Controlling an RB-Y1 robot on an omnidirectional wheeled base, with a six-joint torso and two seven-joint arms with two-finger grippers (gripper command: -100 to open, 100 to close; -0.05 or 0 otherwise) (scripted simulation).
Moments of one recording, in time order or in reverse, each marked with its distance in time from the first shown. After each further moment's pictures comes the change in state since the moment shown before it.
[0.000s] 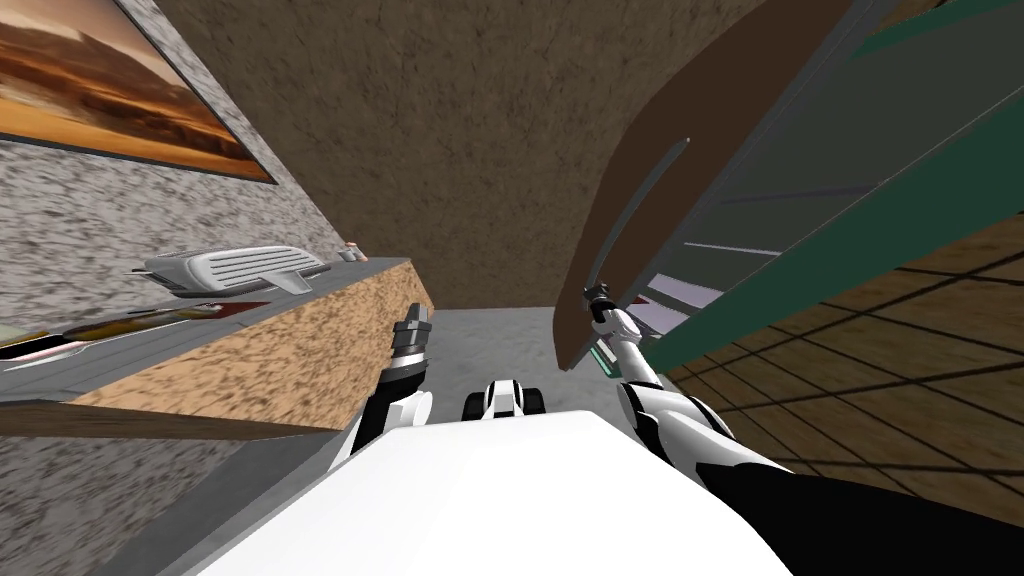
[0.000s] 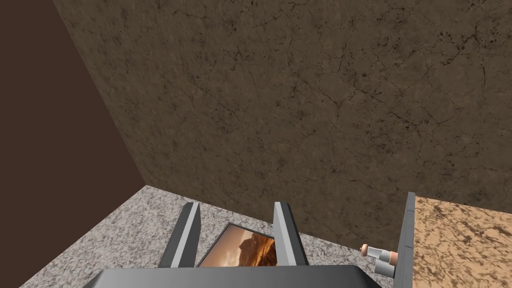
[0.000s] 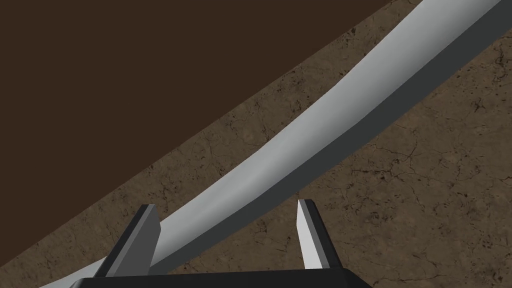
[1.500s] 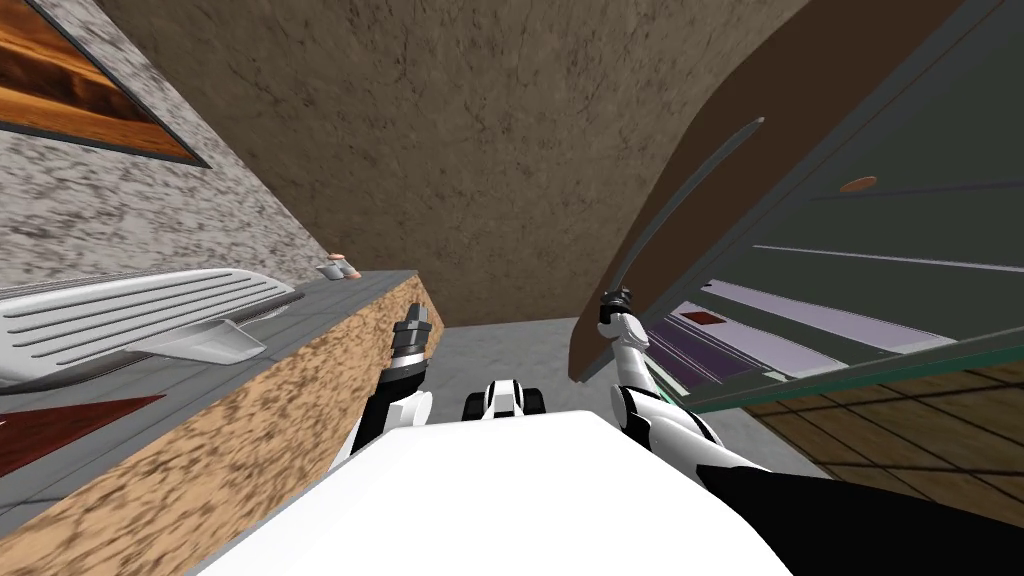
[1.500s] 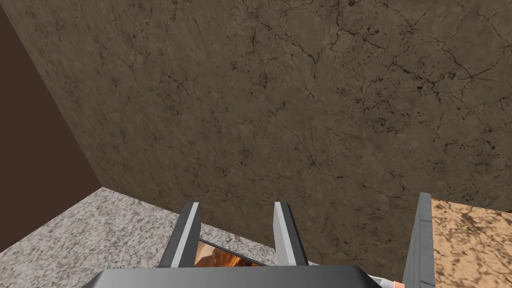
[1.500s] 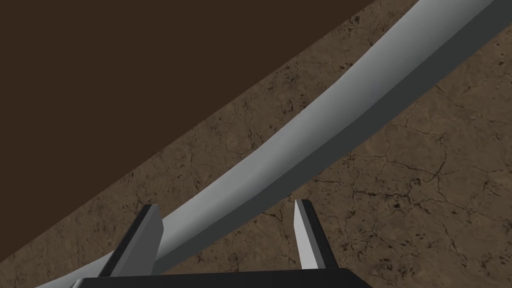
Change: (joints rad) left arm 0.000 0.000 0.000 0.000 0.000 0.000 0.000; right arm 0.029 0.098 -0.191 -0.085 0.149 0.189 0.042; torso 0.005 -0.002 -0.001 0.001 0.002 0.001
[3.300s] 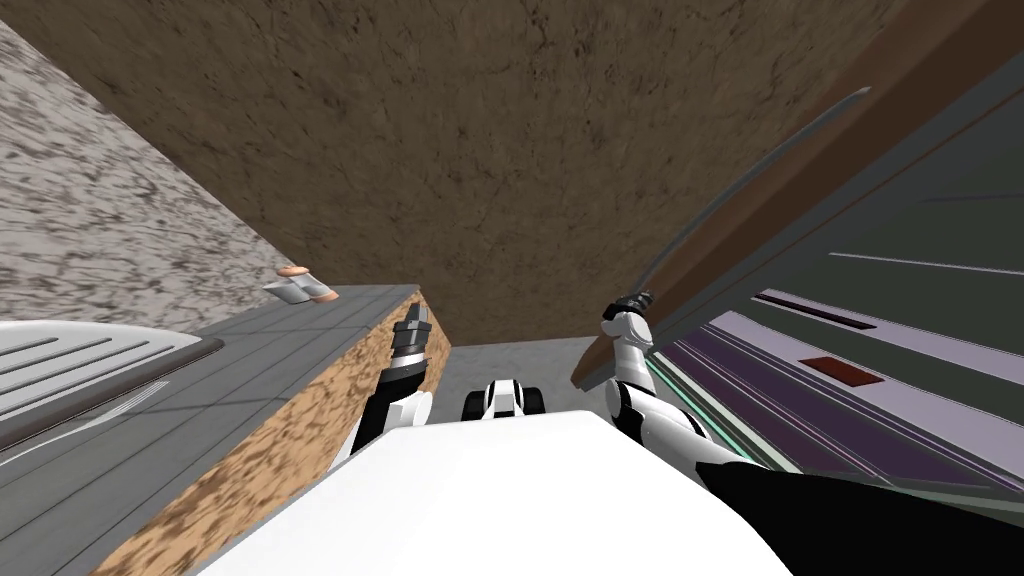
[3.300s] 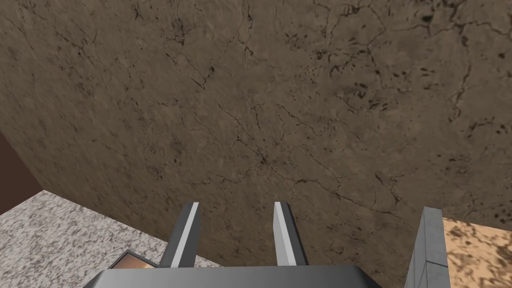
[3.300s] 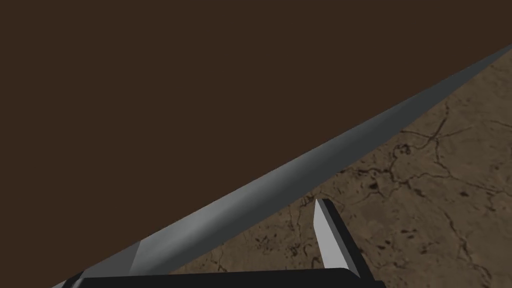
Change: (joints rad) left arm -0.001 0.000 0.000 0.000 0.000 0.000 0.000; right arm -0.038 0.038 -0.110 -0.017 0.114 0.192 0.022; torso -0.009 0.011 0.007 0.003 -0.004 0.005
